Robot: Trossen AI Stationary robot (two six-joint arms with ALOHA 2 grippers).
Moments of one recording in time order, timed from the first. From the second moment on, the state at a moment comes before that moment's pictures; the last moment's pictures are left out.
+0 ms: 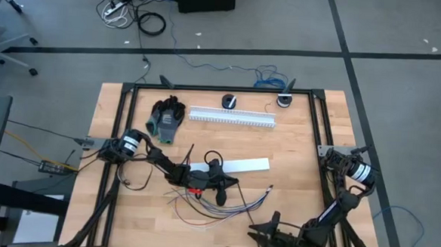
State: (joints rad) left arm -0.30 2.18 0.91 1.05 -0.40 -0.48; right arm 1.05 2.03 1.09 0.15 1.23 0.15
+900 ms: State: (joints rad) left arm -0.30 2.18 0.91 1.05 -0.40 -0.45; right arm 1.02 2.03 1.09 -0.08 1.00 0.41
